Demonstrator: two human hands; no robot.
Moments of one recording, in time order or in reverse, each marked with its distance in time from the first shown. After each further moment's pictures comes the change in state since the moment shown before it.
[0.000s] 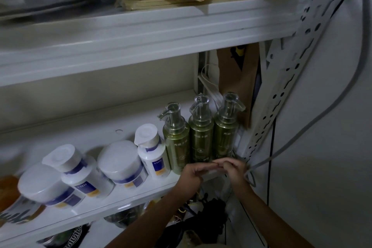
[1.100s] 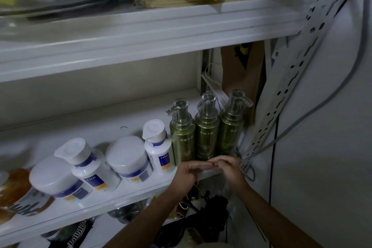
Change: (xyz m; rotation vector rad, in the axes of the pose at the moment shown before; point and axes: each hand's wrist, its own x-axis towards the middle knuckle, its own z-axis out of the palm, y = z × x) left_hand -0.021 0.008 -0.016 -0.038 0.082 -0.037; right_hand -0.012 -0.015 0.016 -0.094 -0.117 -0.028
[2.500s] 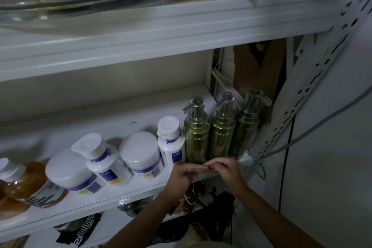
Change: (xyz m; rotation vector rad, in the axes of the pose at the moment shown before) left_hand -0.027 0.001 -0.033 0.038 0.088 -0.013; right_hand -0.009 -0.012 0.035 -0.004 -0.113 -0.056
